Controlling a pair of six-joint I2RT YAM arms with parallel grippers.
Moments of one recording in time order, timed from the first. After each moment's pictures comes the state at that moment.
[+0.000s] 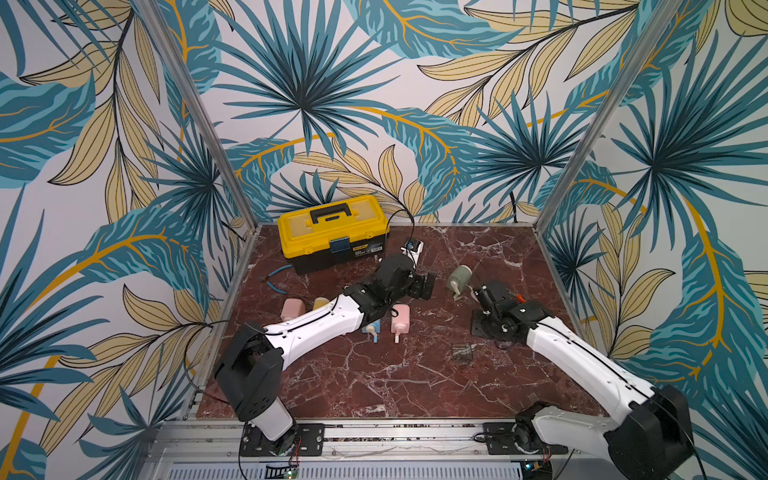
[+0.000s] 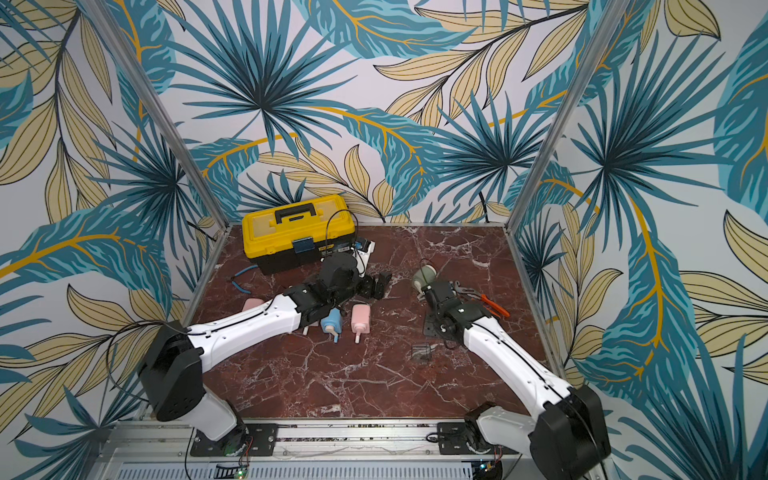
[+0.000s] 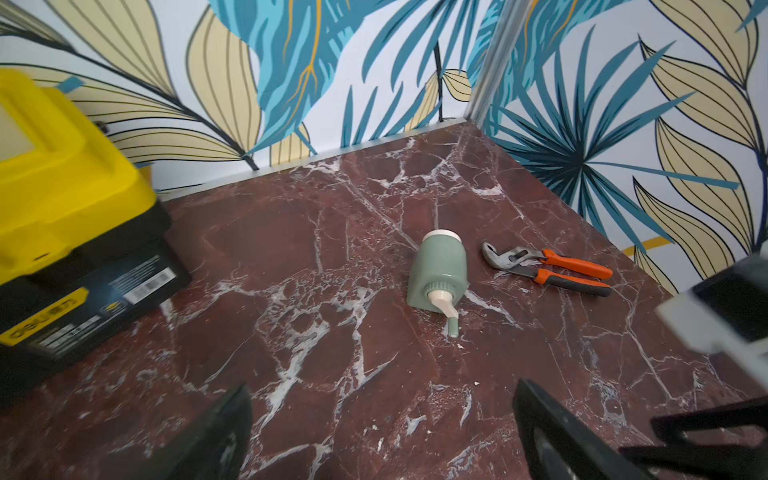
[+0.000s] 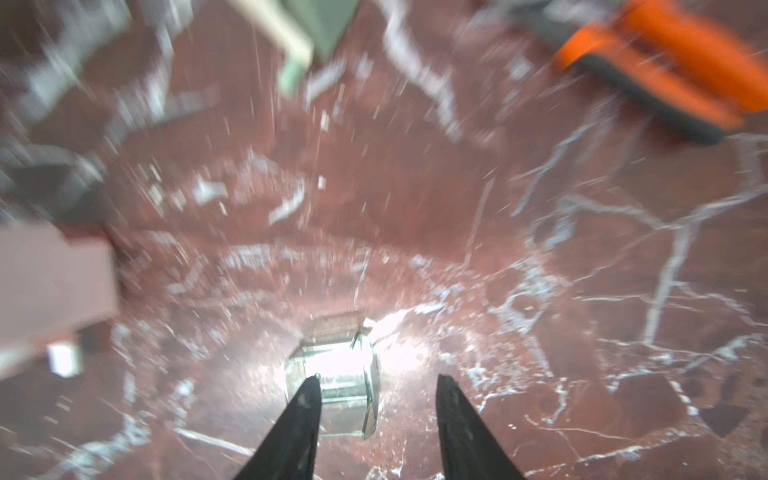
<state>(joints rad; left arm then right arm) -0.80 1.66 1.26 -0.04 -0.12 -0.25 0.38 1.14 0.90 -0.87 0.23 0.60</state>
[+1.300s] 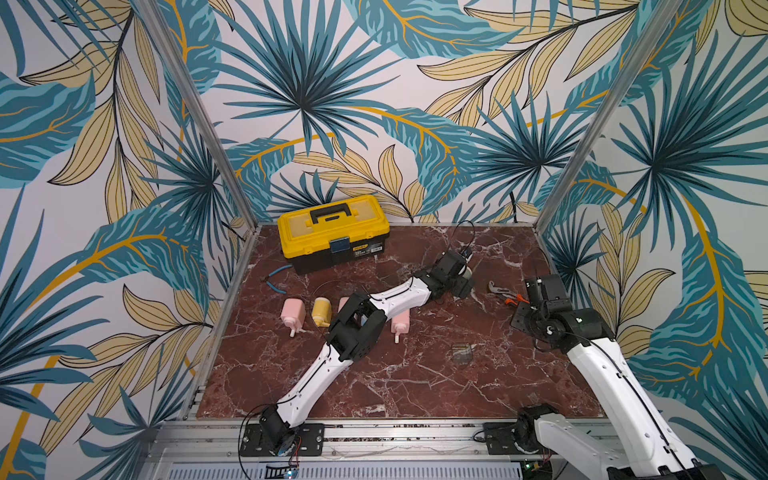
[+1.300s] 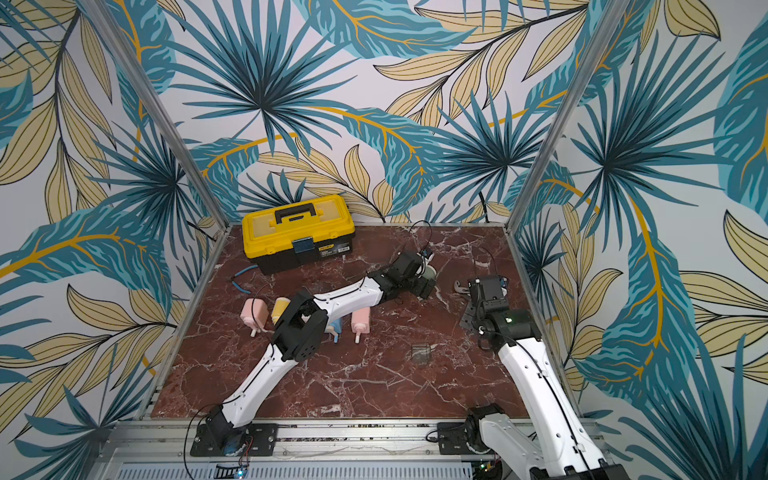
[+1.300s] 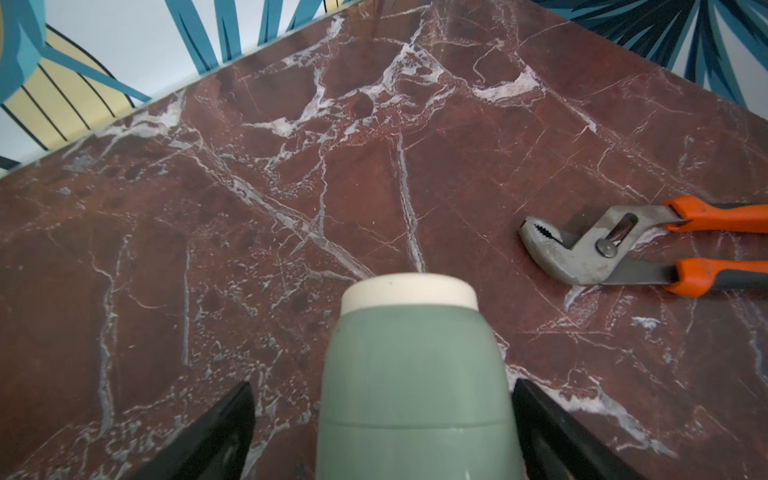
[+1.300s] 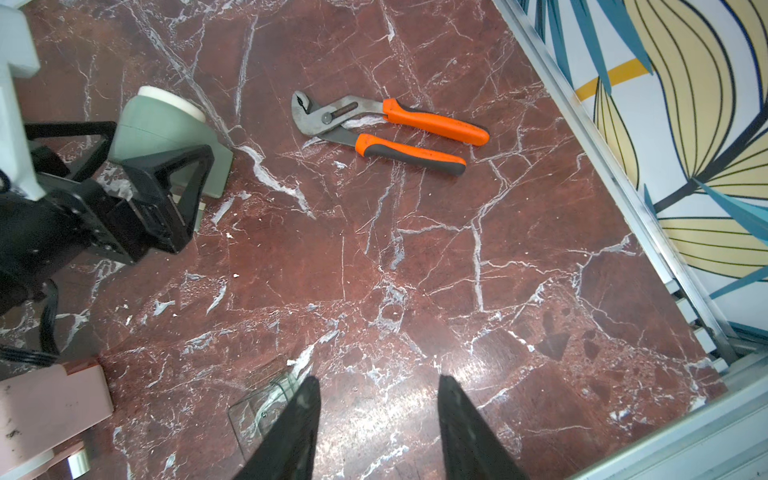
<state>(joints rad) -0.84 2.54 2.15 -0.24 -0.09 -0.10 0.13 0.98 0.99 -1.06 0.30 0.58</state>
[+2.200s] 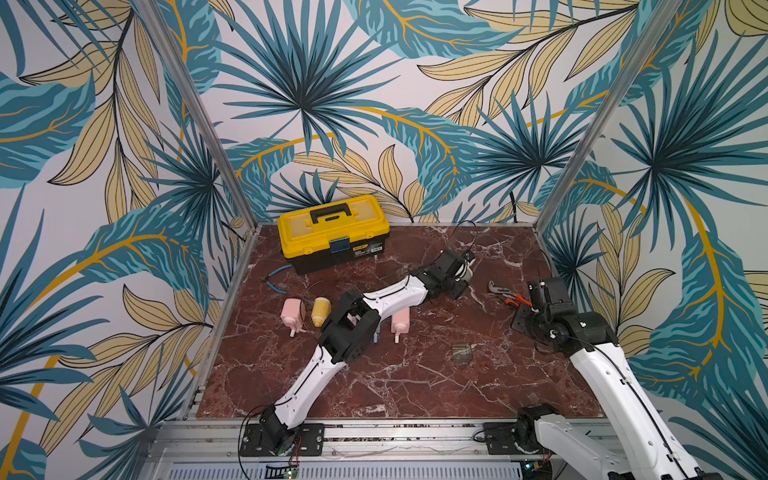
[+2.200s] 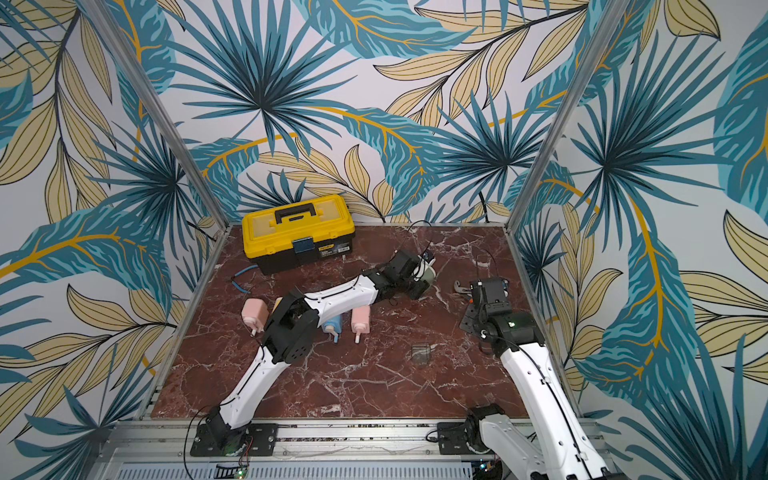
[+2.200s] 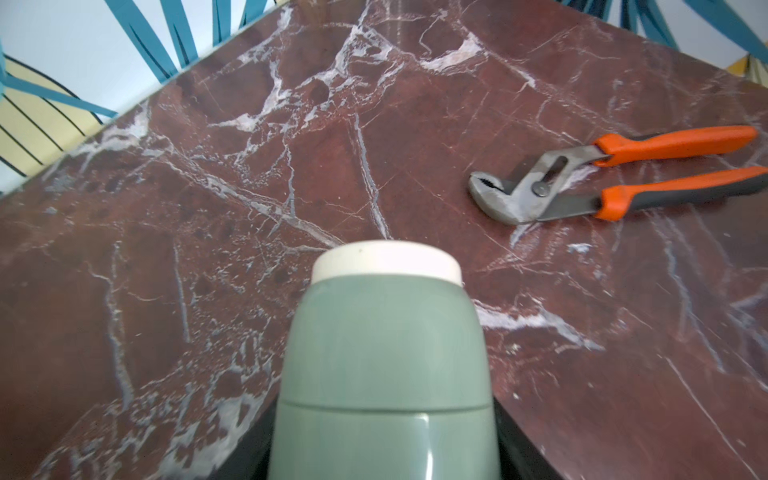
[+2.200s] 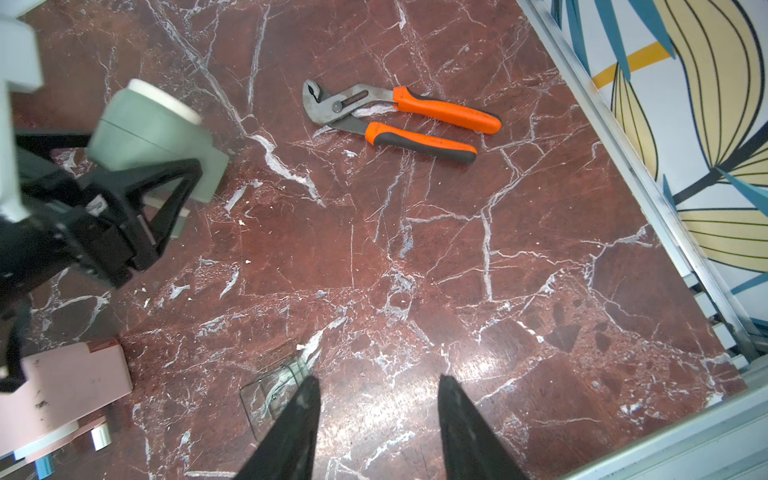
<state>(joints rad) -0.85 2.36 1.98 -0.28 -0.01 0.04 0.13 0.94 0.99 -1.08 0.25 0.58</state>
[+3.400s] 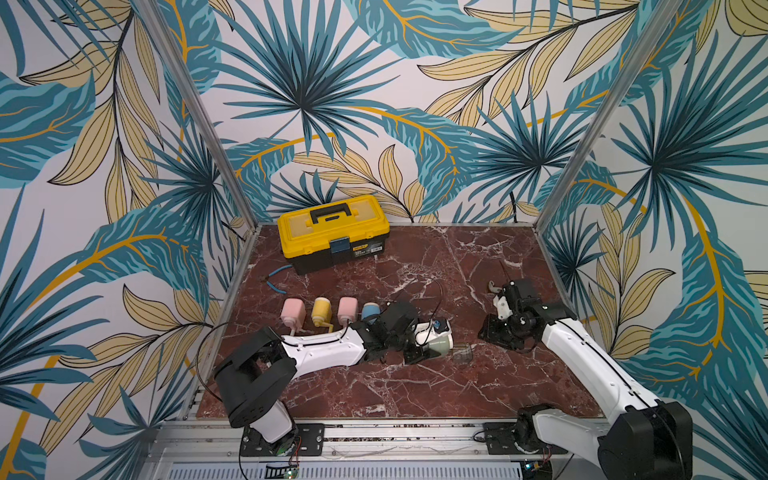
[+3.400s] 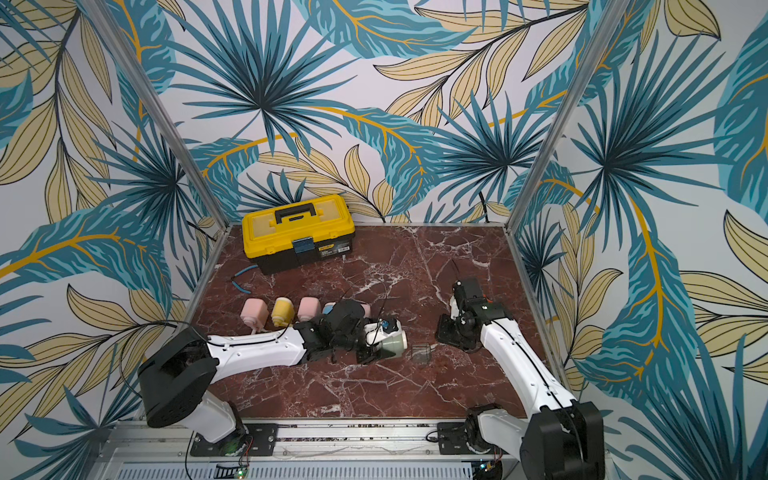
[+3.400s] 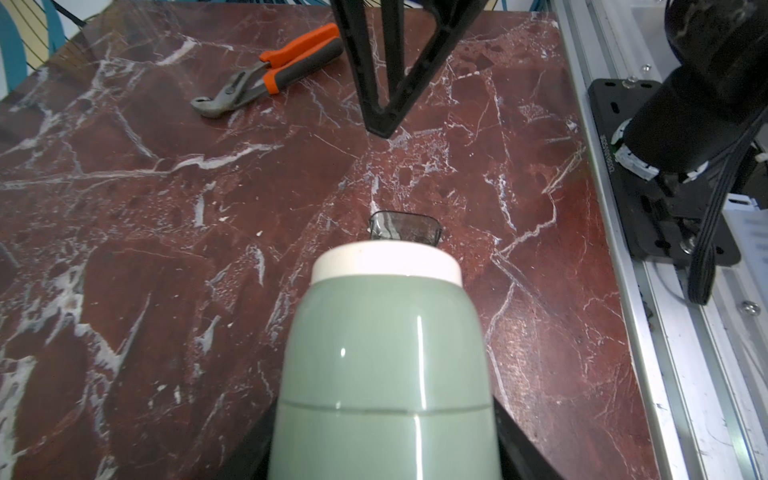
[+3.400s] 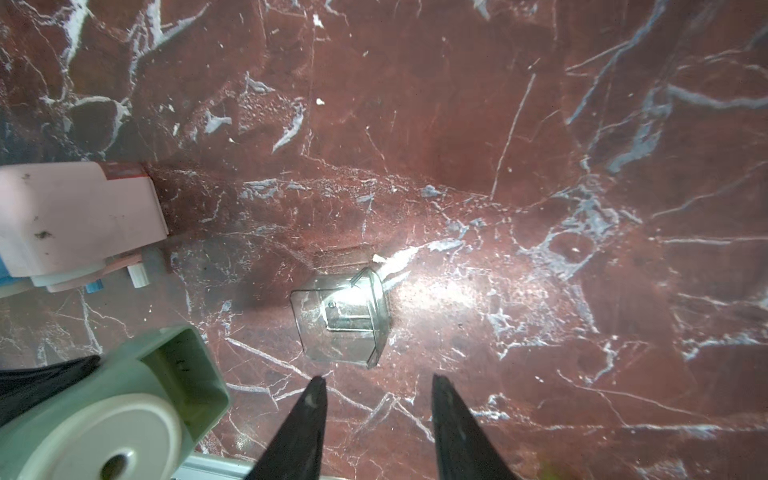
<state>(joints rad) -0.94 1.61 0.87 0.08 0.34 0.31 0.15 1.17 0.82 -0.93 -0.18 0.43</state>
